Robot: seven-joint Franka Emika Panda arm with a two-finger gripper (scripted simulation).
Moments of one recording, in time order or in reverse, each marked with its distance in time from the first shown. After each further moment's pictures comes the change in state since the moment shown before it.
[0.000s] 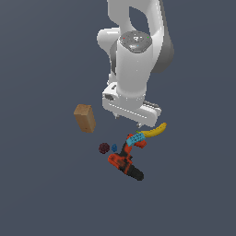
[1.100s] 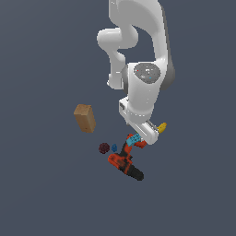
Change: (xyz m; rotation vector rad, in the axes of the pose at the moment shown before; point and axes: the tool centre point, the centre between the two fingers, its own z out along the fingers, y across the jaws) arm -0.012 -0.033 0.070 0.002 0.011 0.496
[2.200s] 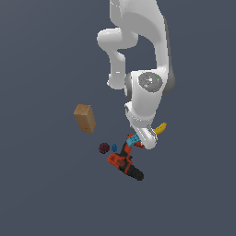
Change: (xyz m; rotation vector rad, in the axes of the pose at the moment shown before) arm -0.013 -0.006 0.030 0.003 0.004 0.196
